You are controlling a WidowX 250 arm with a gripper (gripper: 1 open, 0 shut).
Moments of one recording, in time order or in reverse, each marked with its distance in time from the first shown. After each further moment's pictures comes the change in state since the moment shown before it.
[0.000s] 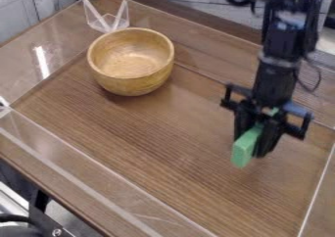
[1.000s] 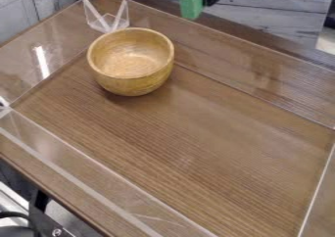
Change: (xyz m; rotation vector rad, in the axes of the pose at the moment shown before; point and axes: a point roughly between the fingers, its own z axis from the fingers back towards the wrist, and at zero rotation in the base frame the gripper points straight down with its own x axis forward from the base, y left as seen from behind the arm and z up) arm -0.022 0.081 0.141 -0.034 -0.246 0.192
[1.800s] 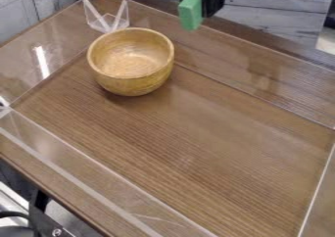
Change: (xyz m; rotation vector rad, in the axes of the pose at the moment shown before) arm 0.002 -0.001 -0.009 0.011 -0.070 -0.046
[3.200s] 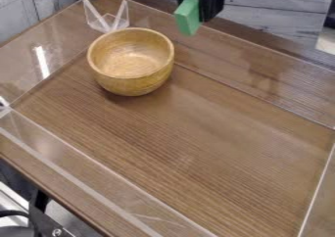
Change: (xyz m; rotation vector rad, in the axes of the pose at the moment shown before) arm -0.010 -0.006 0.001 0.007 -0.101 -0.094
